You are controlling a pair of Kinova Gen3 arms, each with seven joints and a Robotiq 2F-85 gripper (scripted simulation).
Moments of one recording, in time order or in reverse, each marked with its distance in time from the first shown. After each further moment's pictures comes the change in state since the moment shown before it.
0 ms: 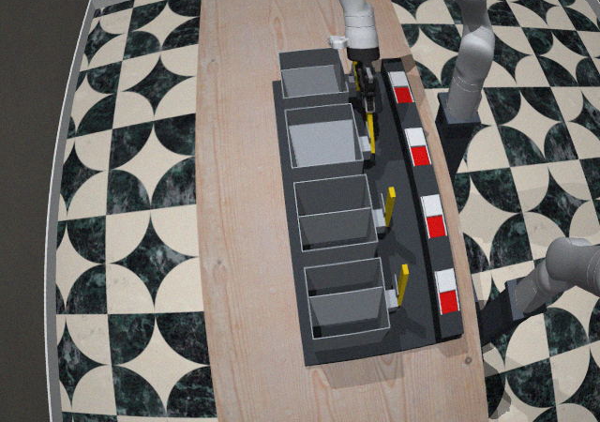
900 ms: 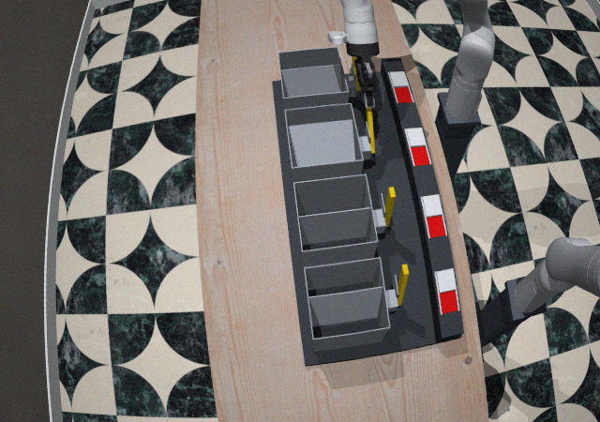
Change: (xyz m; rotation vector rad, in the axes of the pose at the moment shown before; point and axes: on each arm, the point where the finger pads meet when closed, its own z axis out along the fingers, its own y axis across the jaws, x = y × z) left arm 0.000 0.000 0.000 0.000 0.000 0.000; right arm 0.000 0.000 -0.011 0.000 0.000 0.000
